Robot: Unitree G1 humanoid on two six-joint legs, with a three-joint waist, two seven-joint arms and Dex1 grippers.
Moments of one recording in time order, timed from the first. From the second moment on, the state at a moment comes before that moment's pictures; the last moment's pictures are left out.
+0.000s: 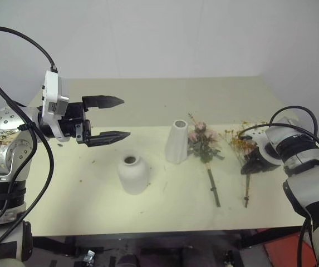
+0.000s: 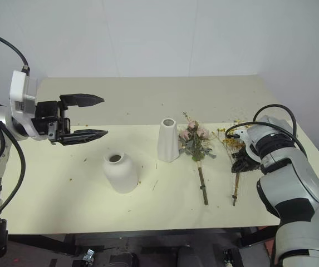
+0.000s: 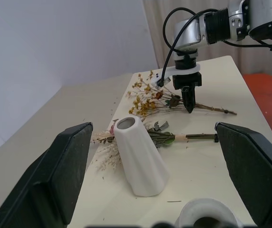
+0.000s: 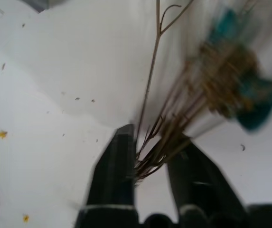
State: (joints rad) left arm -0.70 0.85 0.16 -0.05 -0.65 0.39 -1.27; right arm -1.27 -0.69 0.57 1.08 -0.11 1.19 1.19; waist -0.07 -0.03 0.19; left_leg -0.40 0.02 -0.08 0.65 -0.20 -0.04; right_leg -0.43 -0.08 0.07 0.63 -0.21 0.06
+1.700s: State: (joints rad) left arm -0.57 0.95 0.27 -0.14 -0.70 0.46 -1.23; right arm -1.03 -0.46 -0.08 0.19 0.52 0.75 0.78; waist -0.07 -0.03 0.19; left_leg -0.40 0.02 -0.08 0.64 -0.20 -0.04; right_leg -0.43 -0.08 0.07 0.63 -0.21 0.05
